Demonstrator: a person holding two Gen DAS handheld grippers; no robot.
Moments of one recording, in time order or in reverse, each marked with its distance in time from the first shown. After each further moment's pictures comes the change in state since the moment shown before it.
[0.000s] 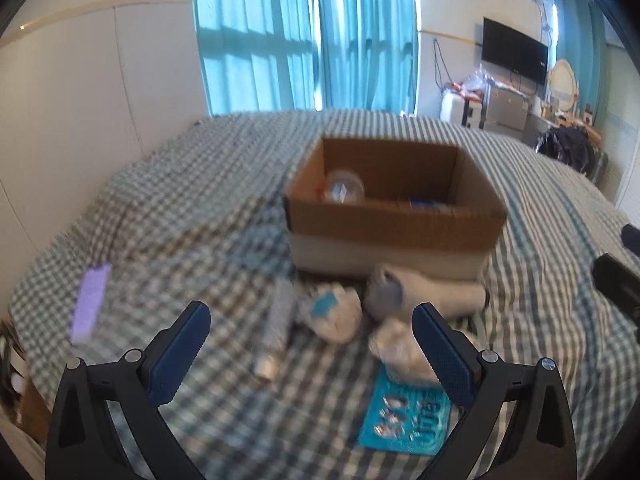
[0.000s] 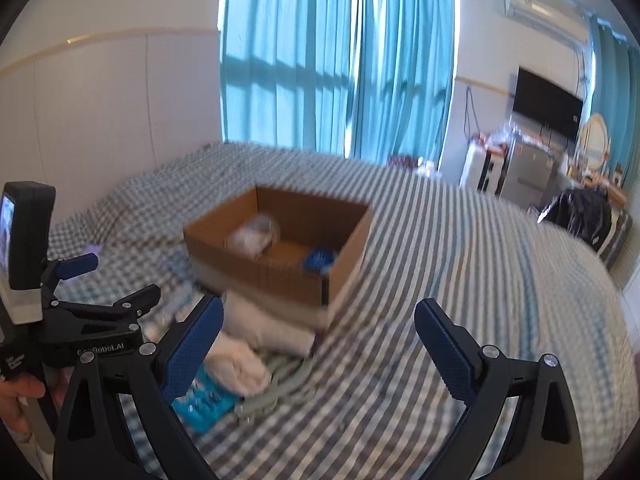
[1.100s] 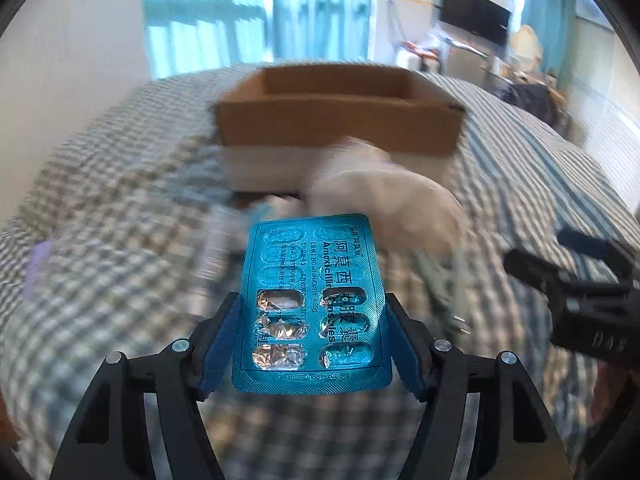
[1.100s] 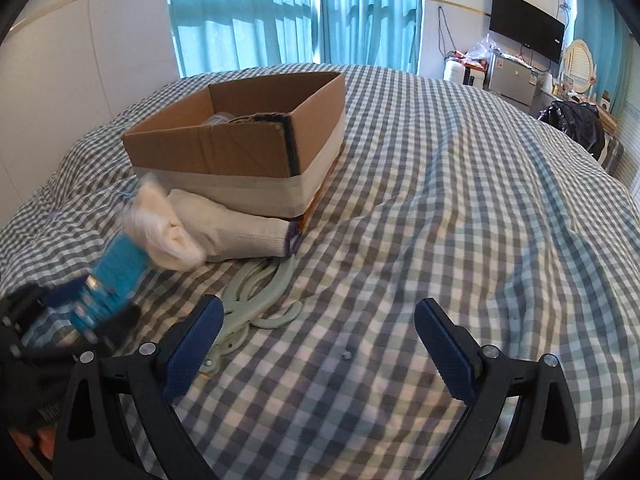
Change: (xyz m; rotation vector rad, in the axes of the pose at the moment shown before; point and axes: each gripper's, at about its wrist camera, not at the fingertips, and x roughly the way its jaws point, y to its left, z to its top) left arm 0.022 -0.002 -0.046 0.073 0.106 -0.134; right arm 0.062 -0.010 -0.057 0.116 0.226 -0.051
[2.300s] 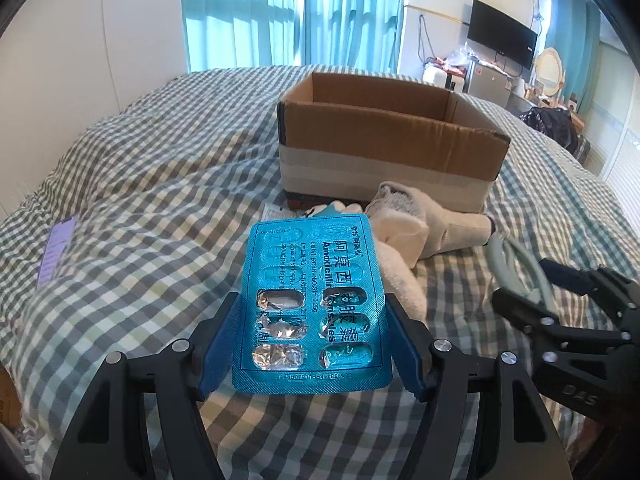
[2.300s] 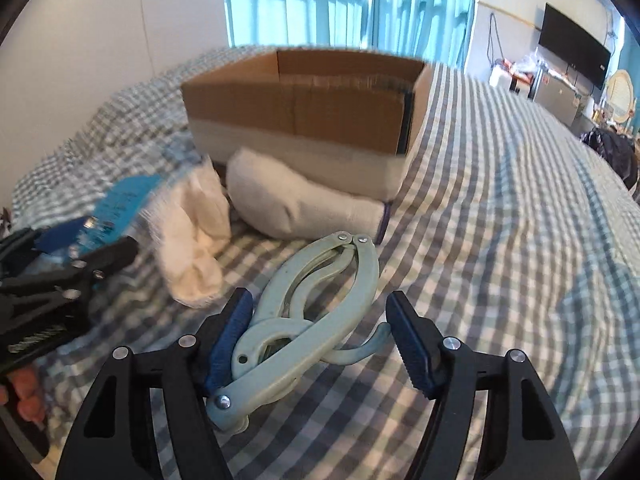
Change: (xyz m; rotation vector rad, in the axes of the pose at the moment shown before) left arm -0.013 0.029 -0.009 -0.084 -0.014 0.022; right arm 0.000 0.041 0.000 -0.138 0.006 0.073
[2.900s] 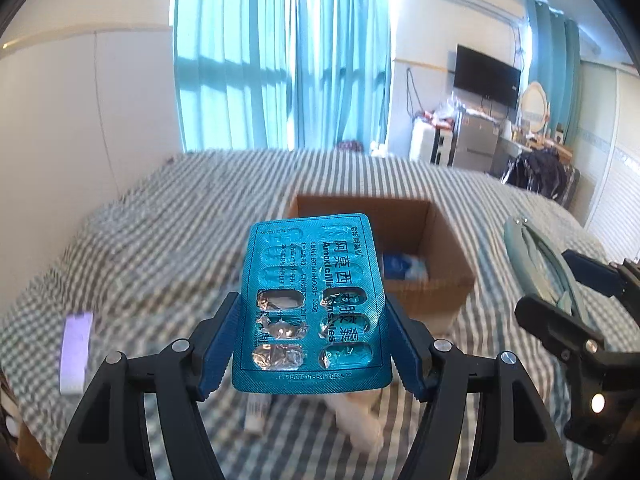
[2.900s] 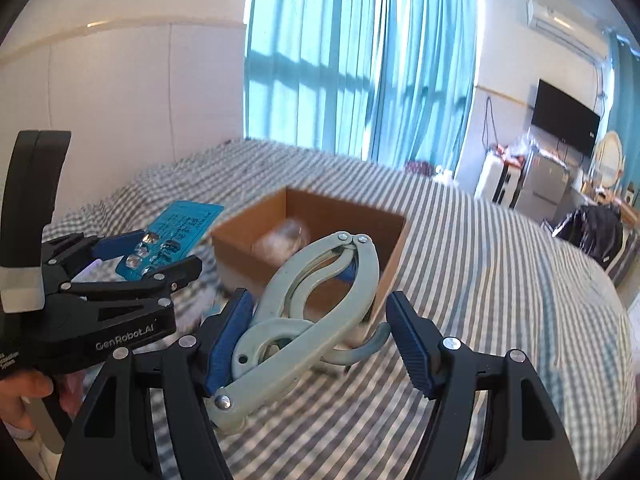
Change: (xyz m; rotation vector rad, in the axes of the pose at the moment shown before) left arm -0.045 -0.014 0.105 0.030 -0.221 -0.010; right arm -0.092 0.003 0.082 -0.073 -0.281 -0.017
